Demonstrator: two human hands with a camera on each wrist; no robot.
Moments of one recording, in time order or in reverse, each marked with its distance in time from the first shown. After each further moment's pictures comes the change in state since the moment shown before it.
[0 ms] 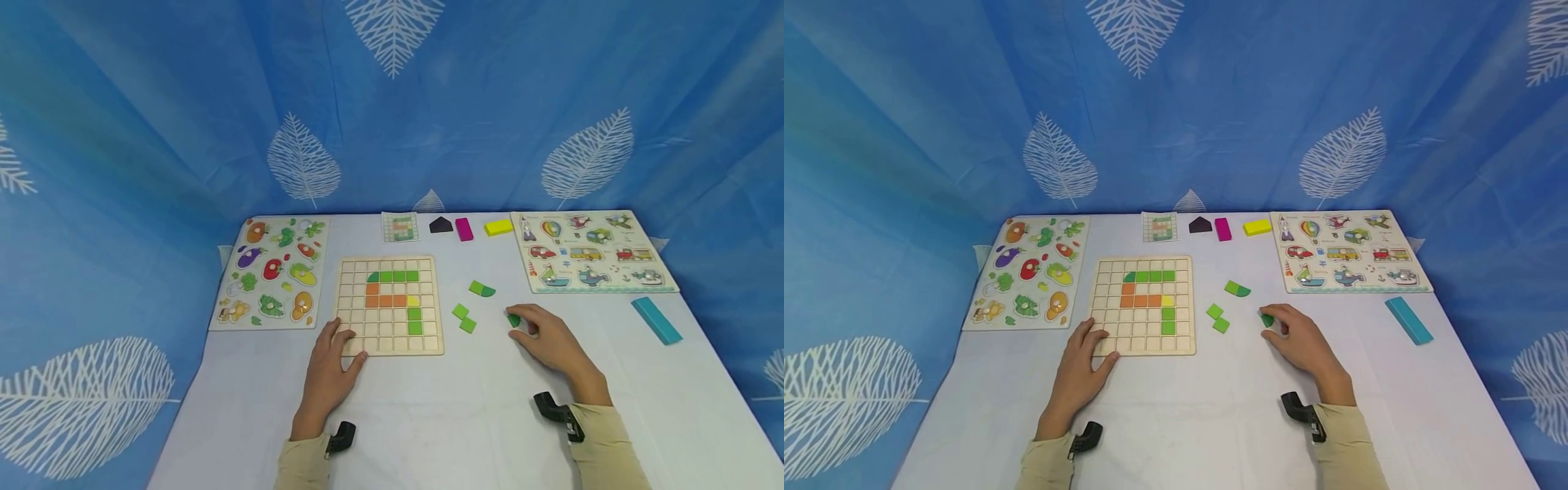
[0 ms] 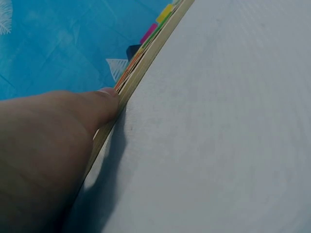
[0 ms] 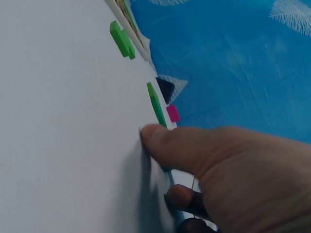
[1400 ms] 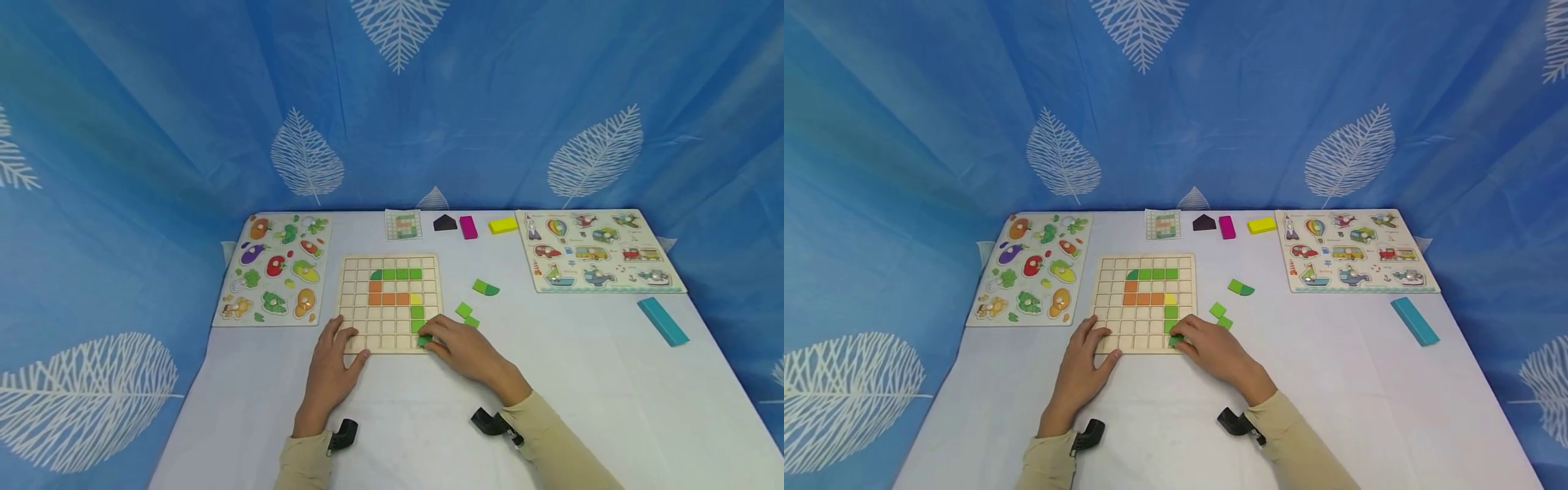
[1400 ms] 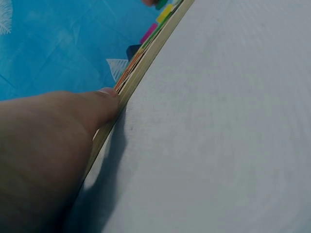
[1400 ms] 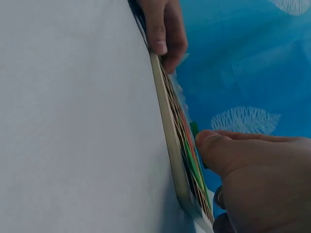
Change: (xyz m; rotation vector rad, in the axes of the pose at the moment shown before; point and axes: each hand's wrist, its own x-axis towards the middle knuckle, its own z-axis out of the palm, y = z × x) left_hand 0.001 0.000 -0.001 -0.022 -0.025 -0.034; right_hand 0.029 -0.119 0.075 -0.033 -0.109 -0.455
